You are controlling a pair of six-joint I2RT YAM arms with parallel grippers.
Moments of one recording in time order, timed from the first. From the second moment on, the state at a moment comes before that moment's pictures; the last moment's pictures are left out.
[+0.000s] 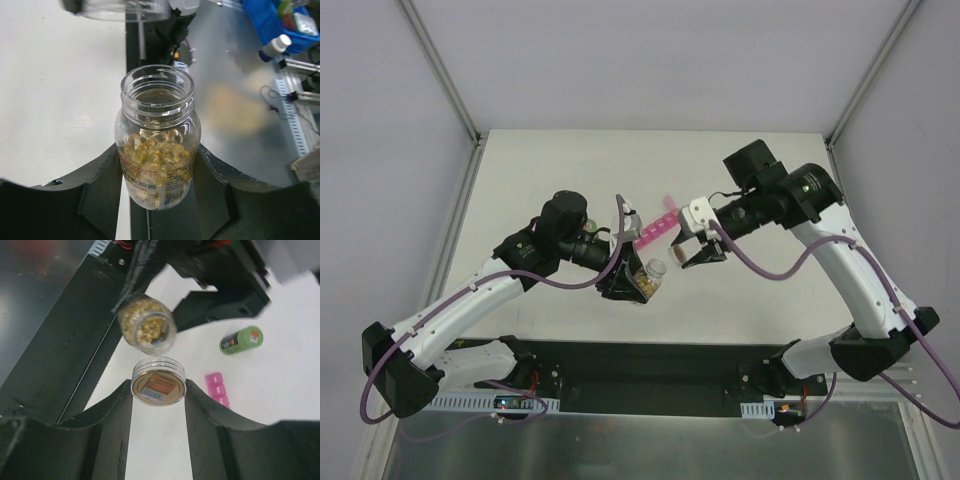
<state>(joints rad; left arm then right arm) -0.73 1.08 0.99 -0.38 0.98 0.02 0.62 1.44 1.80 -1.44 -0.92 -1.21</state>
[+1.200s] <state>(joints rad) -0.72 1.21 1.08 -0.58 1.22 0.04 0.86 1.45 1.84 -1.45 -0.83 -1.50</state>
